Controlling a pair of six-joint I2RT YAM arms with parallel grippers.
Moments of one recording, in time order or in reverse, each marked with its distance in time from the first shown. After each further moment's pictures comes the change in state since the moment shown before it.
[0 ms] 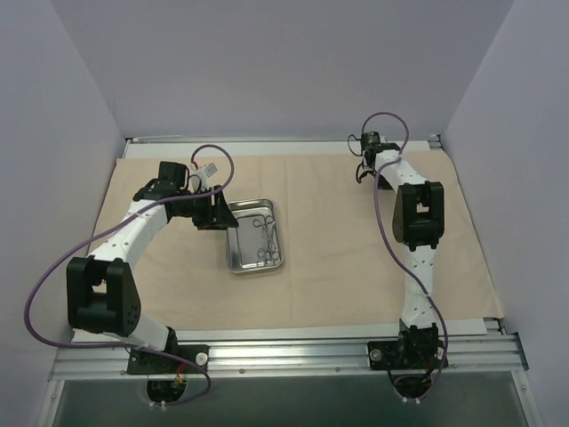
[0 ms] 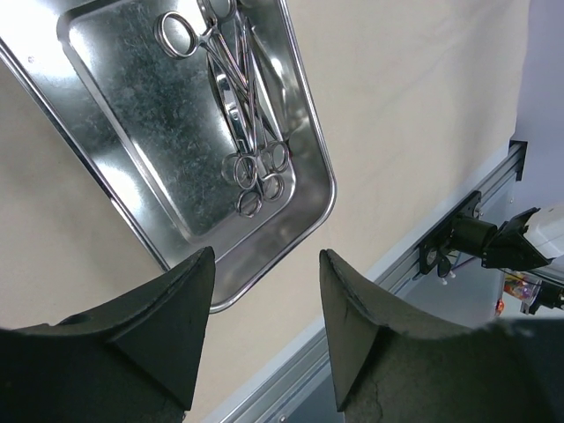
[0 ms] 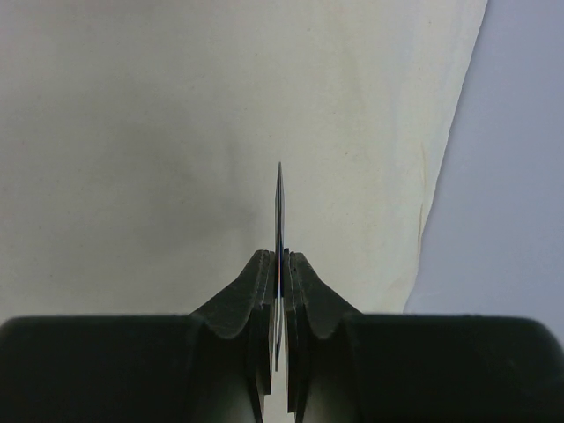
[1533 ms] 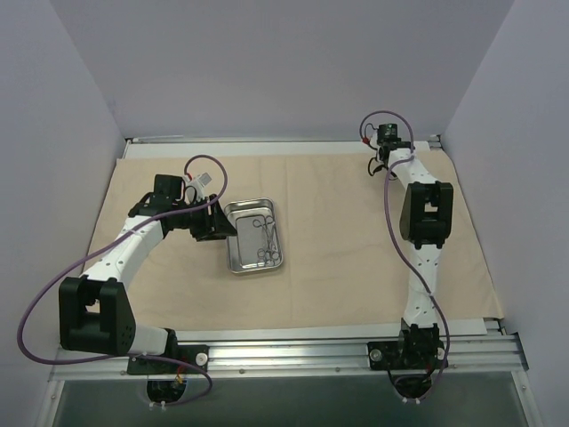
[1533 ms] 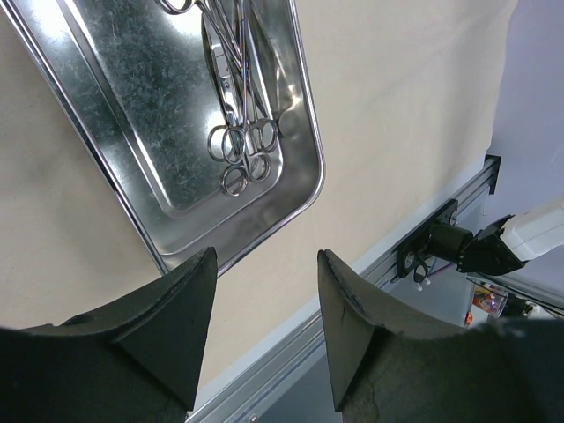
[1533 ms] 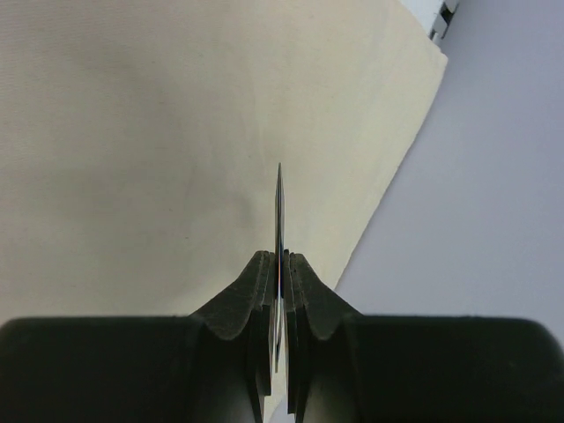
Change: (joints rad) left arm 0.005 -0.133 -0.153 0.063 -0.004 -0.115; right arm -0.082 0.016 0.019 0.222 -0.139 -0.585
